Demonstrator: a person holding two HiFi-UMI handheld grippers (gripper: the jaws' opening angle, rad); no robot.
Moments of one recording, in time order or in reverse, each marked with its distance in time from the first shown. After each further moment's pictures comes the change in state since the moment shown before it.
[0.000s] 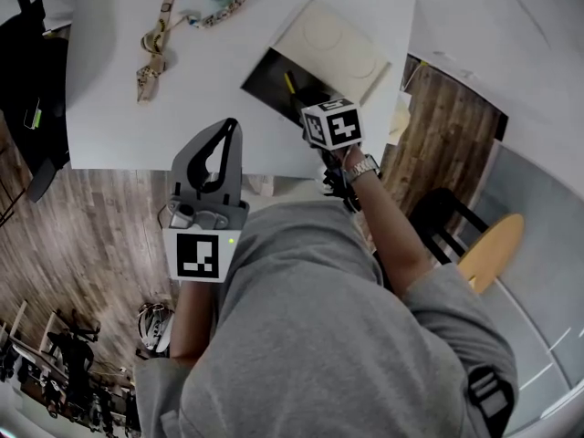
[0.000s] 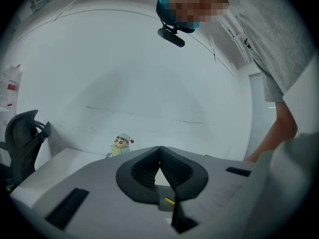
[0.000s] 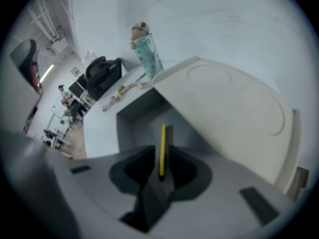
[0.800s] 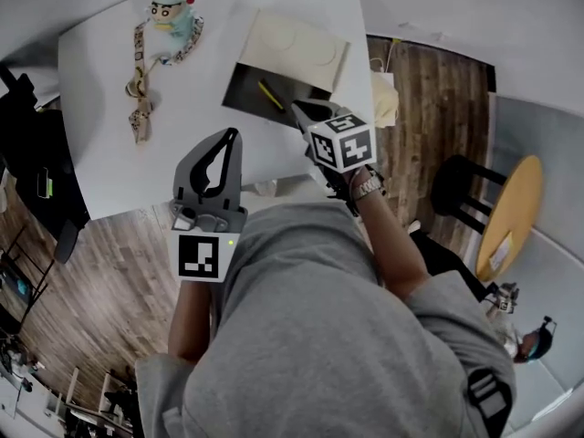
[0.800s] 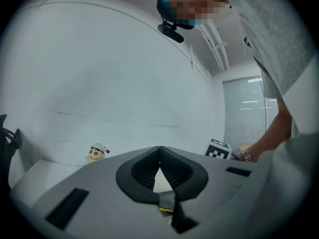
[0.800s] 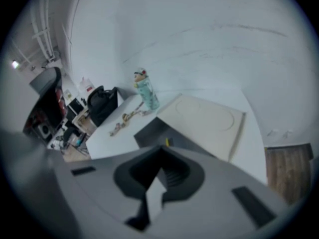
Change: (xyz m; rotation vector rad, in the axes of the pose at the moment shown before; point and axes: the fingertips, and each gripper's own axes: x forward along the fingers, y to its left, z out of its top) left arm -0.007 -0.038 0.021 0.077 -0.046 -0.282; right arm -0.096 0.021 0.006 0.155 -0.278 -0.073
